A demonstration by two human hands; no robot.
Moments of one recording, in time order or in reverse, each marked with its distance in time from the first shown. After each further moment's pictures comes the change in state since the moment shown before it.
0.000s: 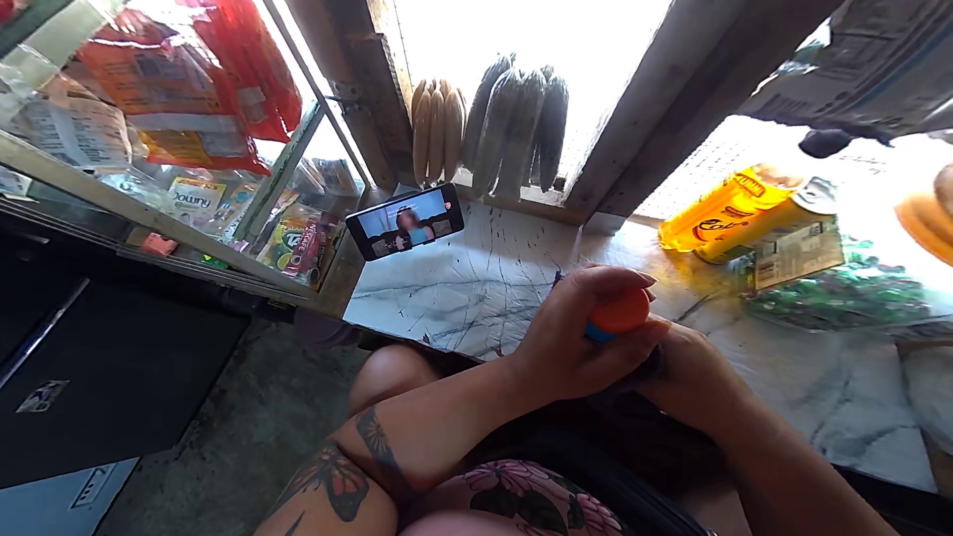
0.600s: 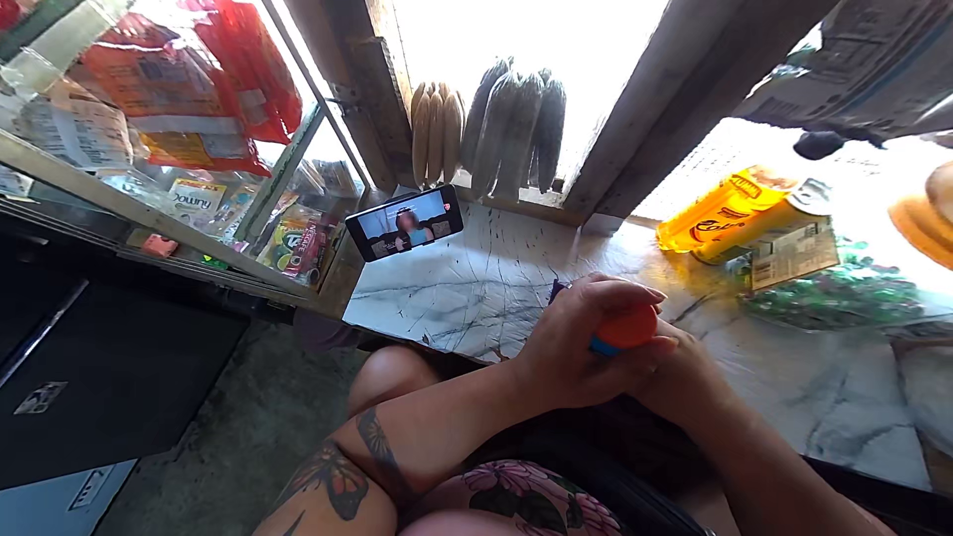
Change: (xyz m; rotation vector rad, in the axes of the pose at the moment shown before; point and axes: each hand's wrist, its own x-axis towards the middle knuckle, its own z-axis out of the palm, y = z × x) left_hand -0.005 0.002 0.003 0.021 -0.030 0.017; right_hand 0.001 -0.006 0.011 -0.009 0.068 0.049
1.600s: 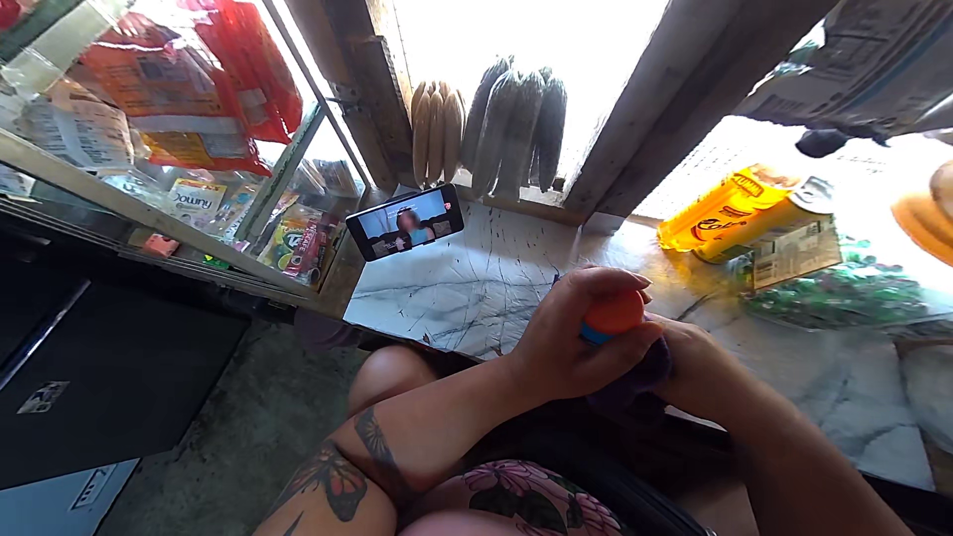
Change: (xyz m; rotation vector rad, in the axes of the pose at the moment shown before) left_hand 0.003 -0.003 -0.005 -0.045 0.022 -0.002; right_hand 0.005 0.020 -0.017 0.047 -0.186 -0.088
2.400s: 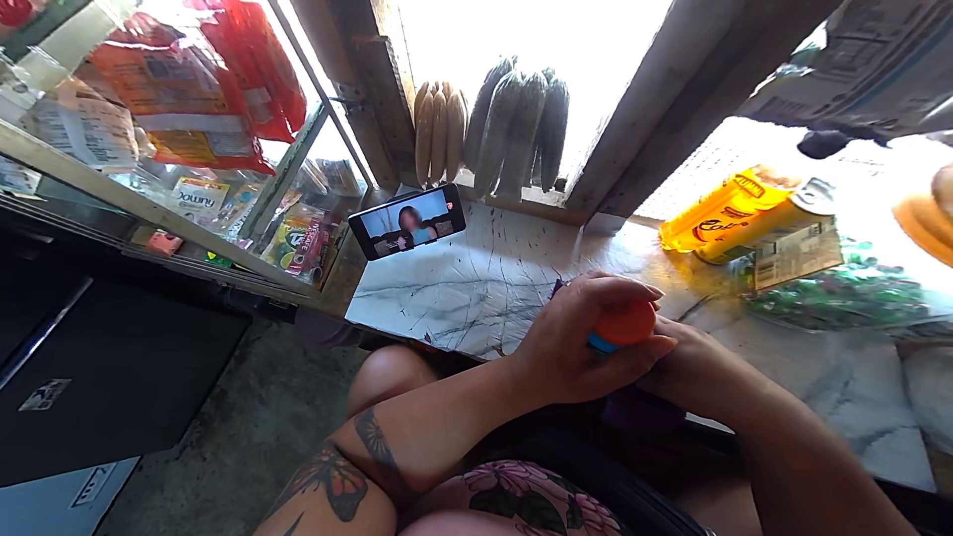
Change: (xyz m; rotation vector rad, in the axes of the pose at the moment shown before) left_hand -0.002 0.003 -0.001 0.033 -0.059 0.005; right_hand 0.003 0.003 -0.006 -0.036 -0.179 0.073
